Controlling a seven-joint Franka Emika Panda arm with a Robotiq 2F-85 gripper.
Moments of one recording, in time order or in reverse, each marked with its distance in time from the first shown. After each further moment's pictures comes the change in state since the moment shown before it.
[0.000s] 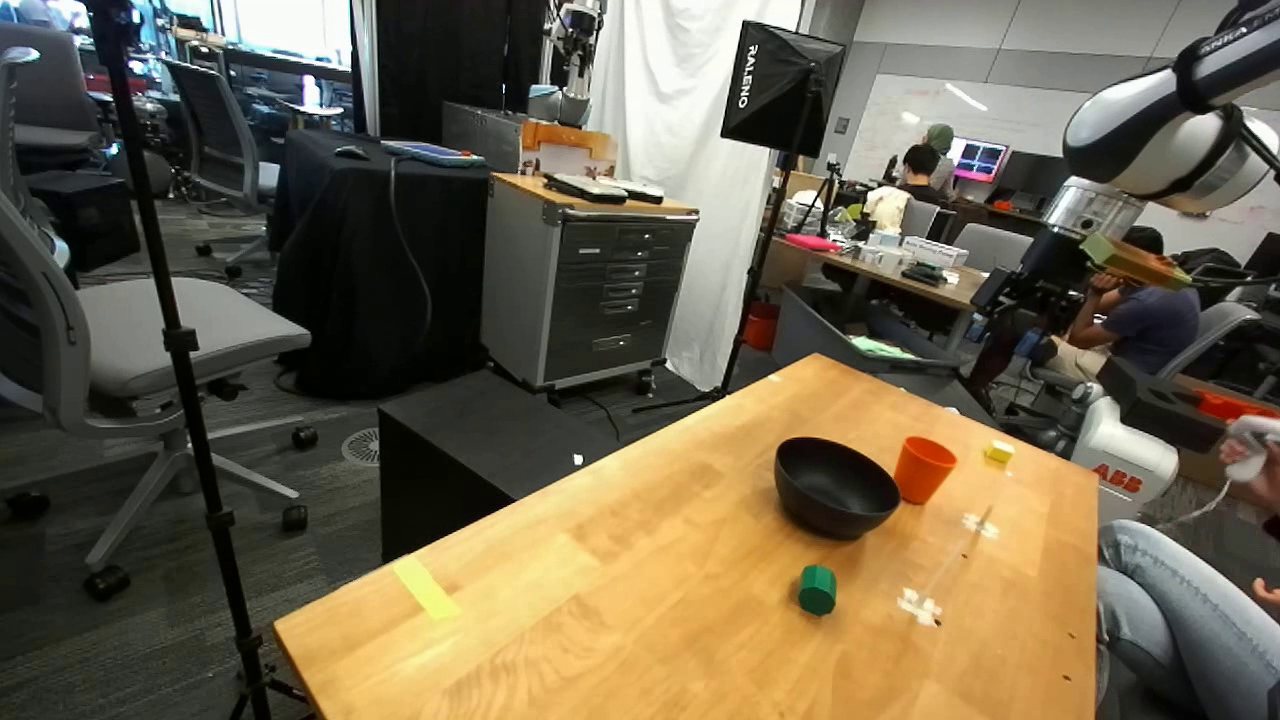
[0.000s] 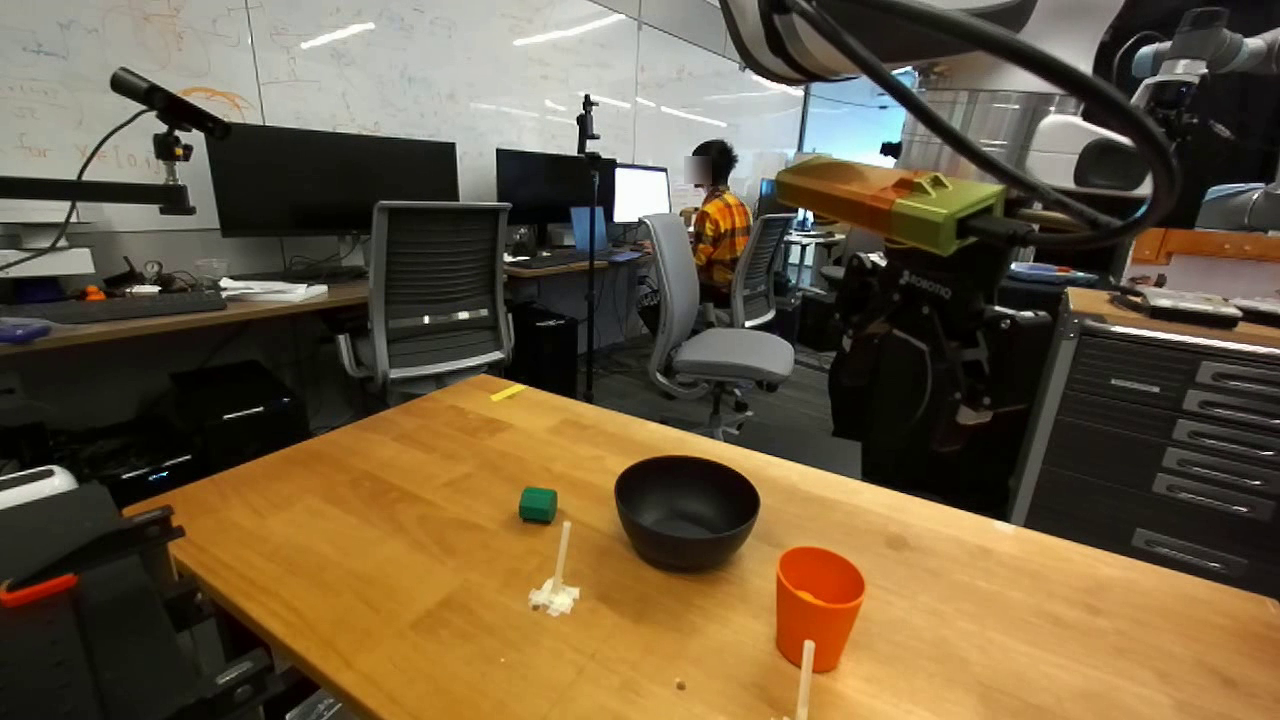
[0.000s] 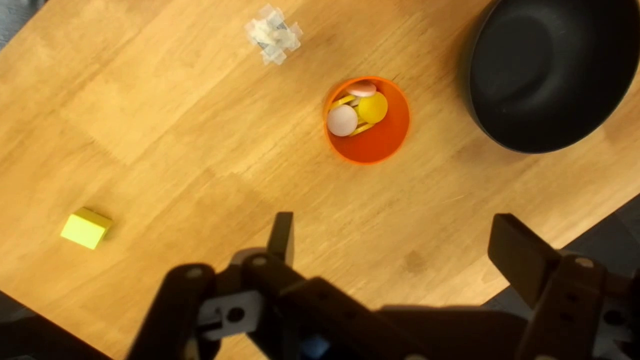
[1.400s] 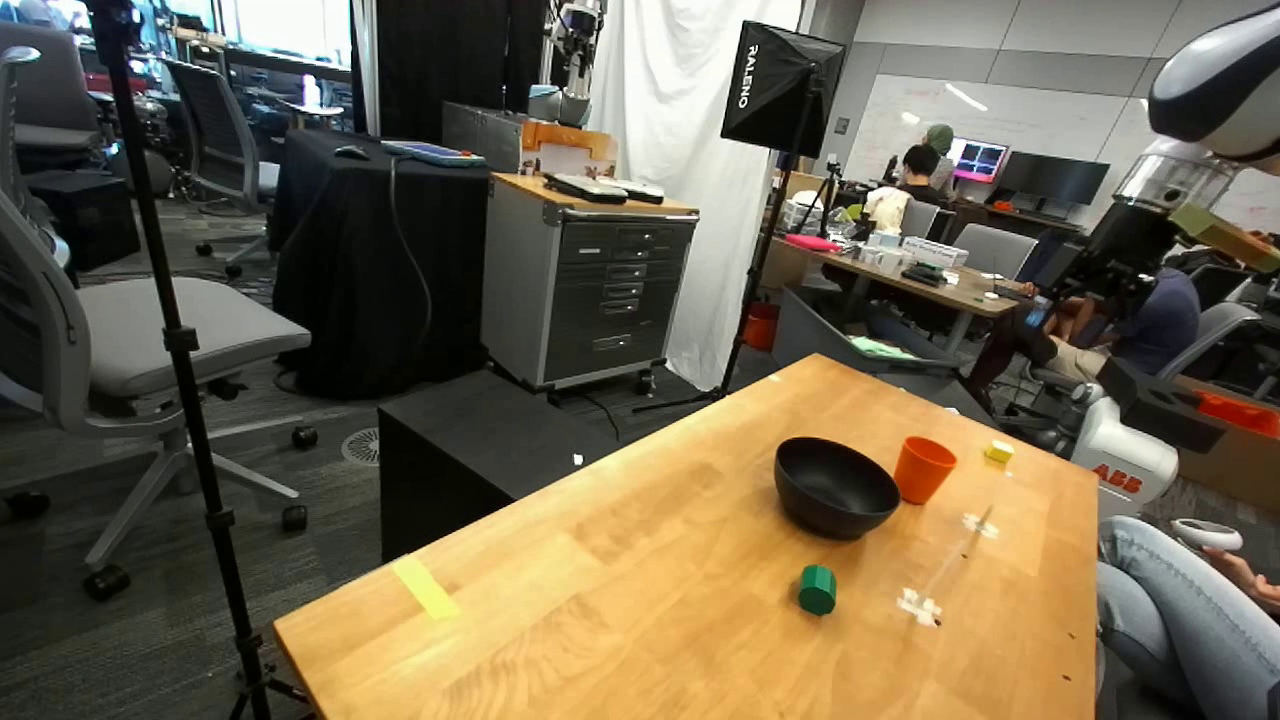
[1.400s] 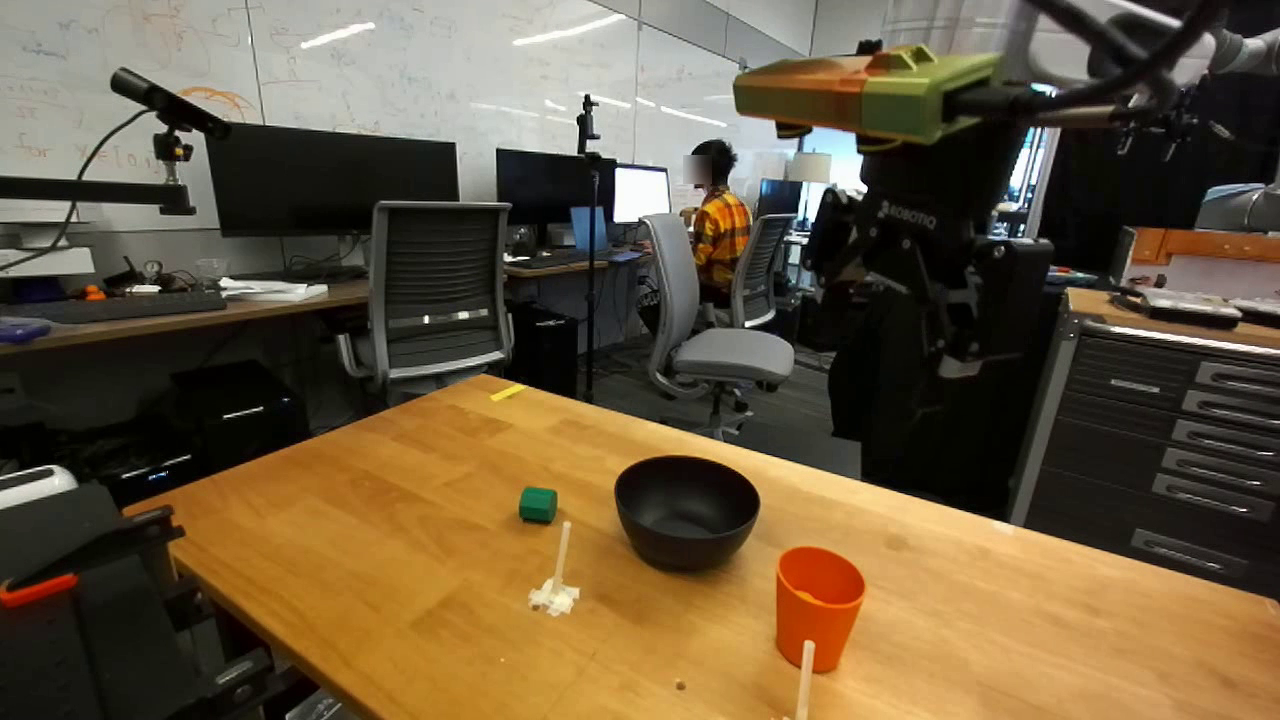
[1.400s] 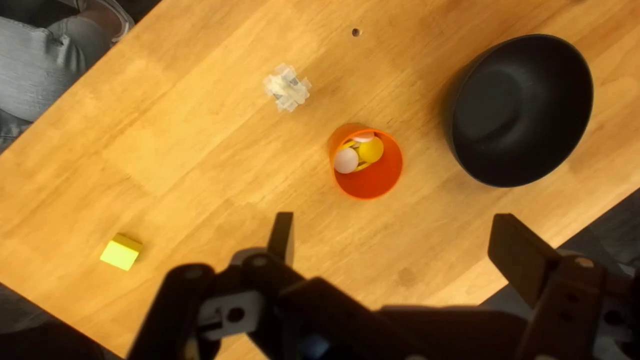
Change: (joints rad) arm 0.036 -0.188 -0.076 -0.173 0.002 -0.041 -0.058
